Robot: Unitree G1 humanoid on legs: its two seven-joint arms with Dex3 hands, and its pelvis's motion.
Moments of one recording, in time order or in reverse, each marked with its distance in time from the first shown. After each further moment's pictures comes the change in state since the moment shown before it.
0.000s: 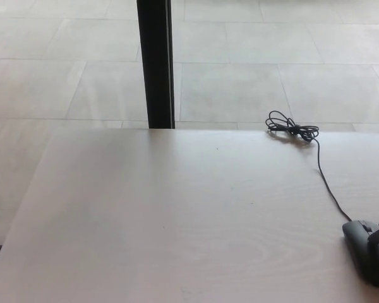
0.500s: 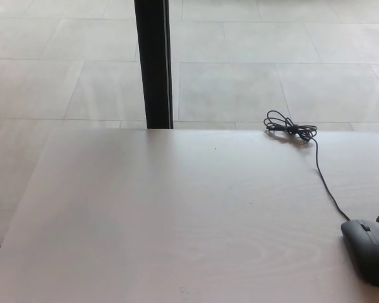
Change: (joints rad) left_arm 0.014 0.010 -0.011 -0.009 -0.011 -0.011 -0.010; right_arm -0.064 0.019 -0.045 0.023 -0.006 -0.010 0.040
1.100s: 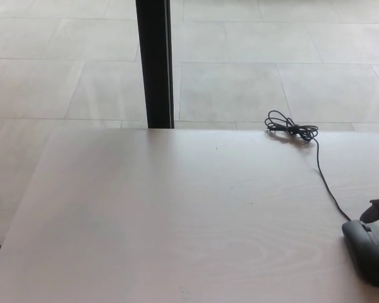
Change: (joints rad) left_arm 0.002 0.003 -0.007 0.013 -0.011 -0.003 0.001; right_arm -0.059 0.056 0.011 0.034 -0.042 -0.007 0.034
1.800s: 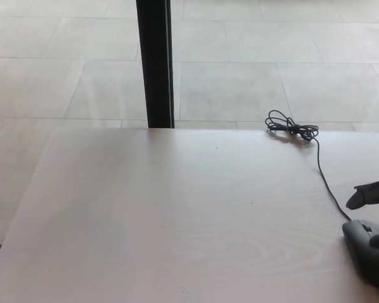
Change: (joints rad) left_arm -0.005 0.002 -0.003 0.002 -0.008 0.000 0.003; right_arm -0.102 0.026 0.042 0.039 -0.034 -0.027 0.025
